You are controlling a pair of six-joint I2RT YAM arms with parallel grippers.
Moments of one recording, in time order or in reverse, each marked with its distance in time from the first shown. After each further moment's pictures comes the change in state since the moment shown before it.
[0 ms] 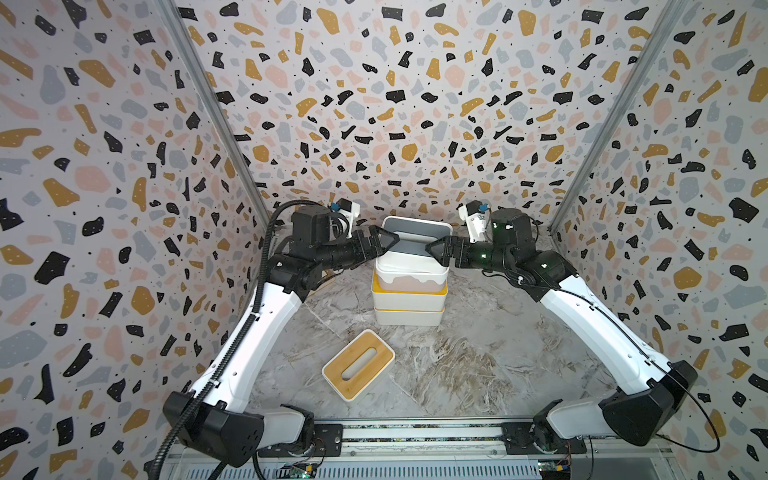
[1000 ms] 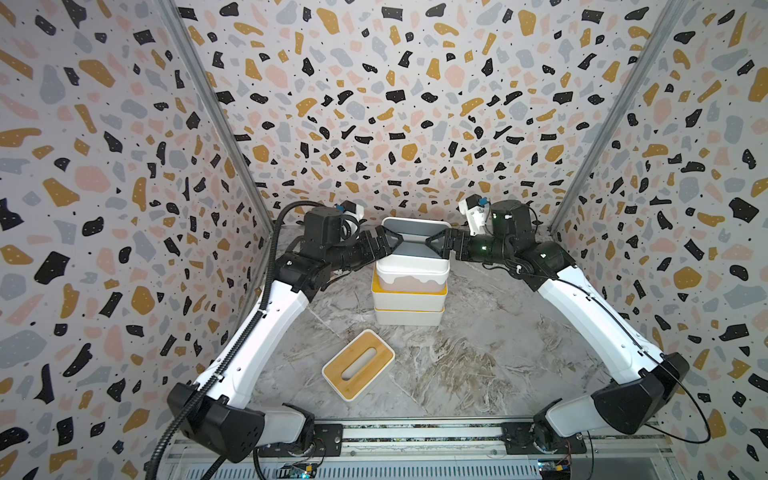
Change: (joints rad) left arm -0.068 0.022 0.011 -0.018 -0.157 -0.029; right arm -0.016 0.060 0.094 -0.058 -0.043 0.013
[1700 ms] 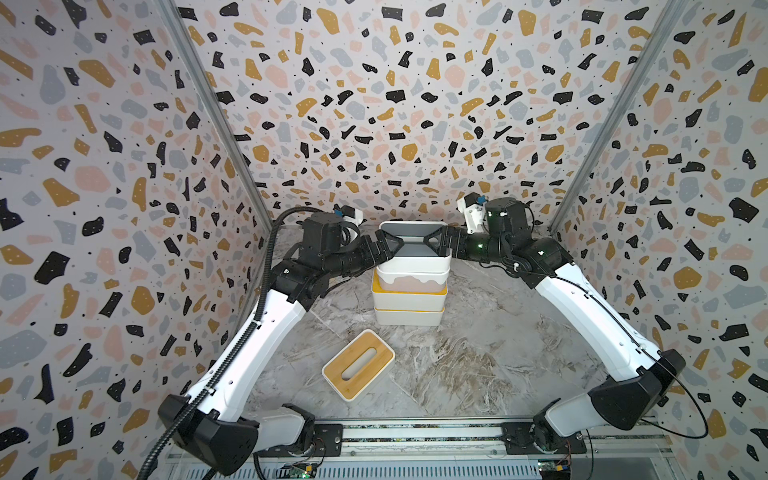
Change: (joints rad) left arm -0.037 -0.052 -0.037 0.001 -0.039 -0.061; right arm 0.029 0.021 0.044 -0.047 0.074 0.024
